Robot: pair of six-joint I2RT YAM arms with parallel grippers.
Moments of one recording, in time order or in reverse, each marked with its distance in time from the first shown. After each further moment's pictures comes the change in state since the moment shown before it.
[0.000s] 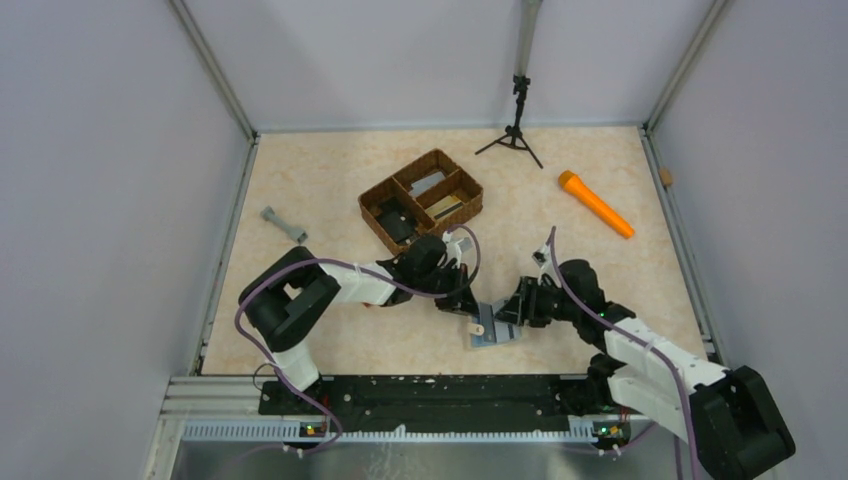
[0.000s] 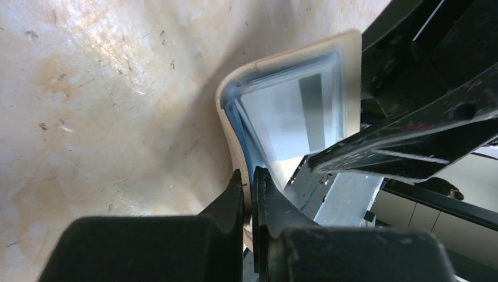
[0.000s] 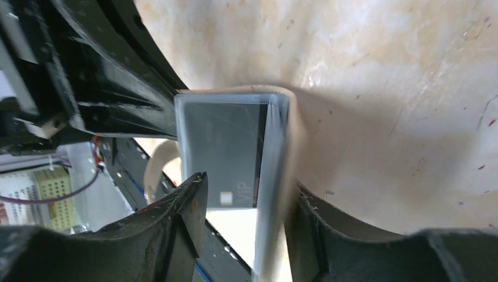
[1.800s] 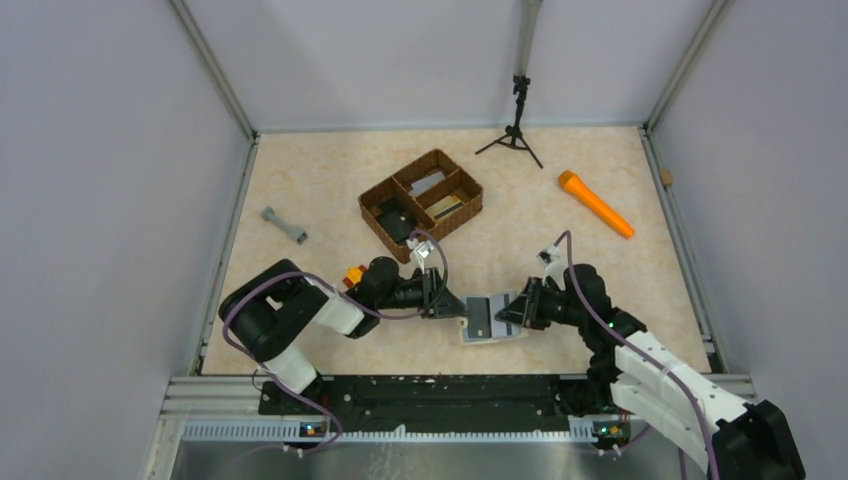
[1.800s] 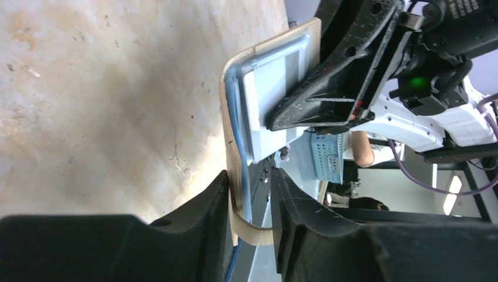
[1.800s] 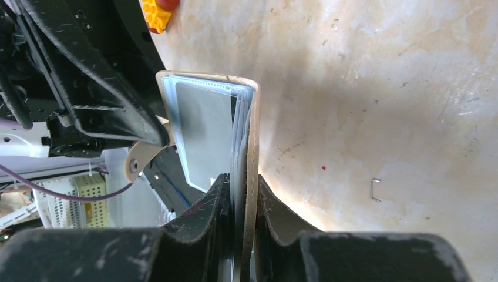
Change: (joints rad) left arm 0.077 -0.076 -0.417 0.820 0.091 -0.321; right arm 0.069 -0.161 0.002 -0.082 0.036 0.139
